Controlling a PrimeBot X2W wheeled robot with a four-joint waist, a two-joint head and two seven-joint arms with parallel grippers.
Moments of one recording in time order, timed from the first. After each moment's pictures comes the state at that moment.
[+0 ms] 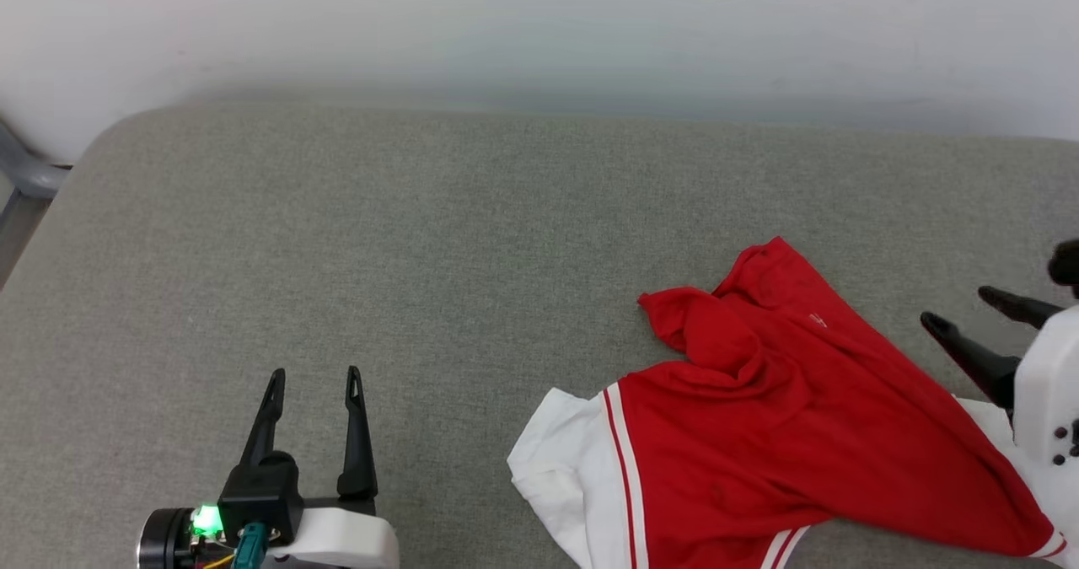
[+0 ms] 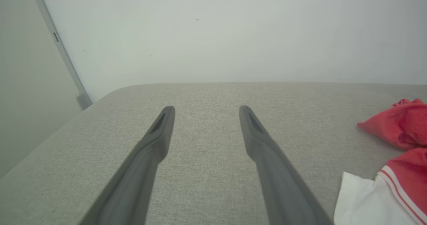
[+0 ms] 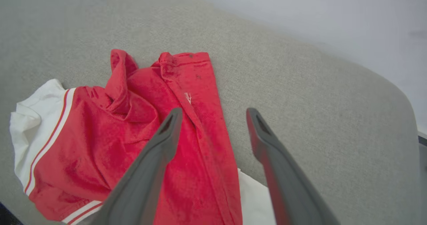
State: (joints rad) left arm 0.05 0.05 -0.06 0.03 -0.02 0.12 -0.26; right arm -0.28 -0.73 0.24 0.02 0.71 0.13 0.48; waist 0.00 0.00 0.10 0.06
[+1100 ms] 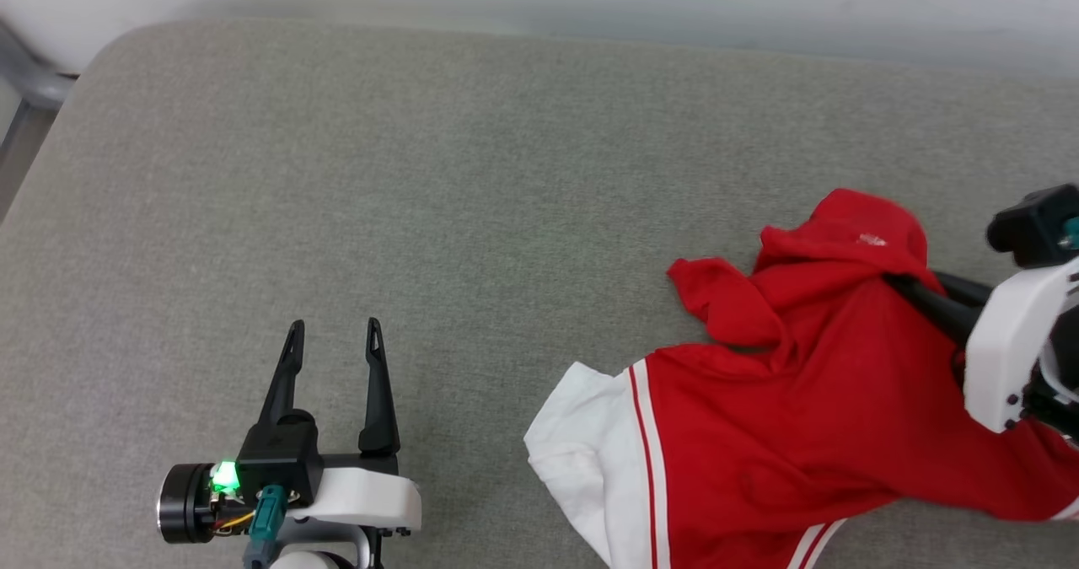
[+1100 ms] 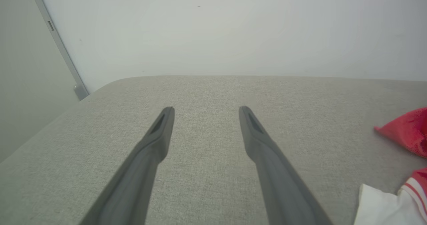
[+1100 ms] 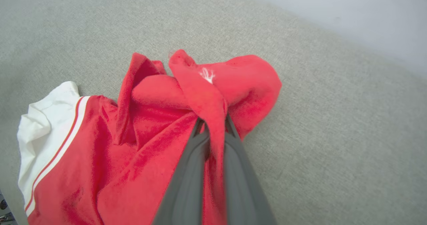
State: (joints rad) left arm -0.05 0.05 -0.13 0.02 -0.05 0.17 -0.26; right arm -0.55 -0.79 0.64 0.16 0.86 0.13 0.33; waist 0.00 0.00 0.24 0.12
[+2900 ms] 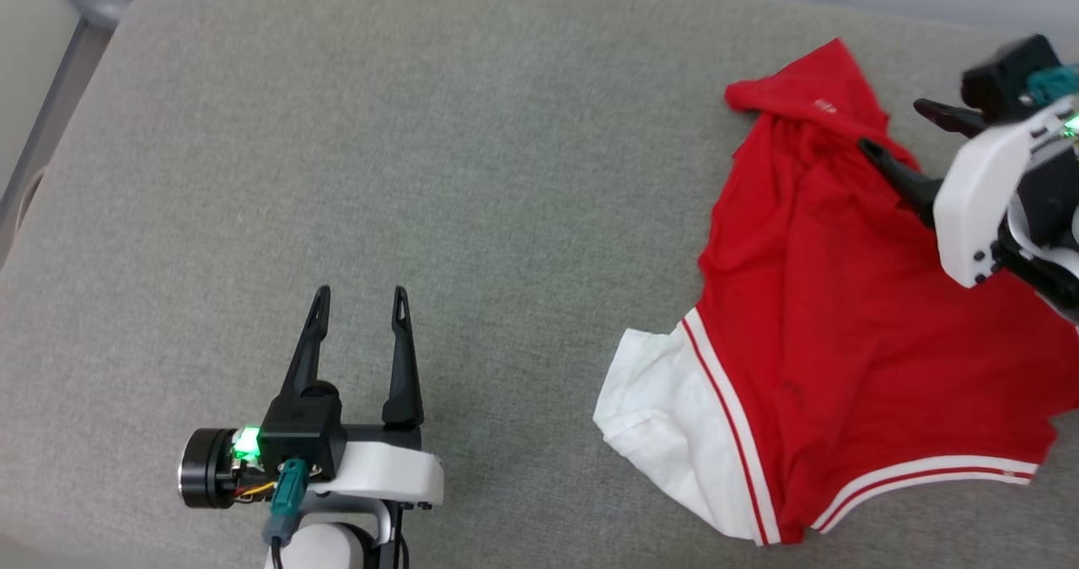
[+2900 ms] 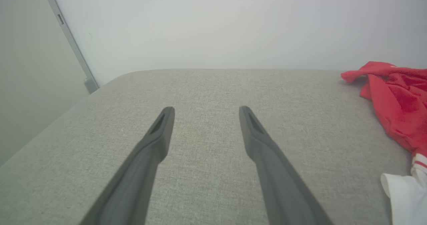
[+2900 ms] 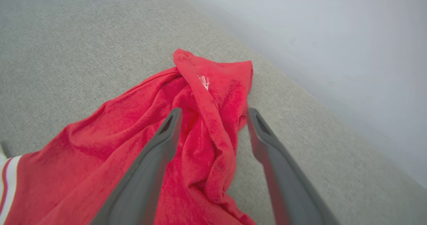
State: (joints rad) left arm -0.11 0.05 -0.18 0.03 -0.06 0.19 -0.26; right arm -1.05 -0.68 1.02 0.58 0.84 0.13 0.14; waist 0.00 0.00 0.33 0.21
